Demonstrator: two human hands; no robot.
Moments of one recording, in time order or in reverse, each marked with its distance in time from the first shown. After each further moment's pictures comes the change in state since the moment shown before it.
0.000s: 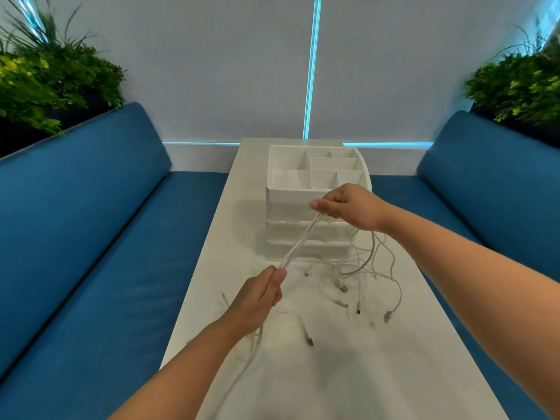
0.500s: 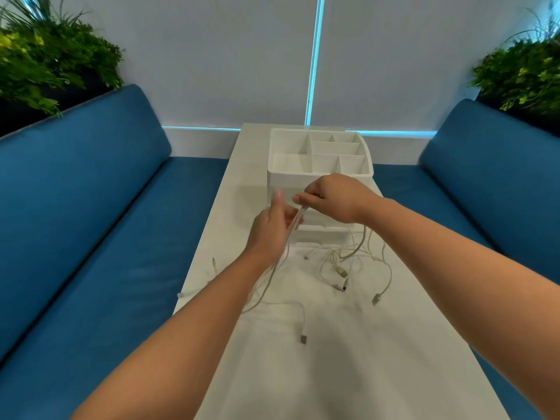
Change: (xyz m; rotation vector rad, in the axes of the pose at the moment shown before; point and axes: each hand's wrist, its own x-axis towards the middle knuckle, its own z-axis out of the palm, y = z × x) left_hand 0.050 0.064 0.000 -0.171 0.233 -0.092; right_hand 0.007 -0.019 0.024 -0.409 -0.006 -0.062
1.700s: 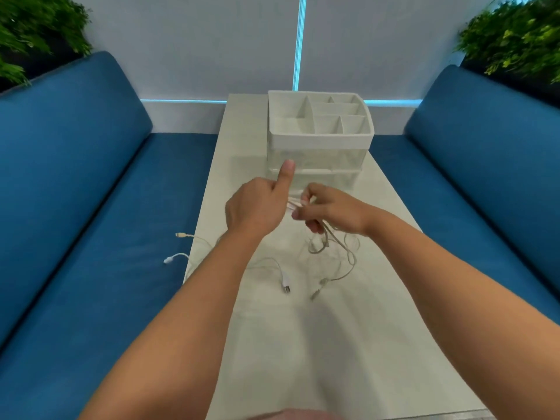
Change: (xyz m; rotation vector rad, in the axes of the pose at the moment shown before) left_hand -0.039 0.010 -0.038 0.634 0.114 0.109; right_hand -0.061 -0.044 0.058 0.746 -0.193 0.215
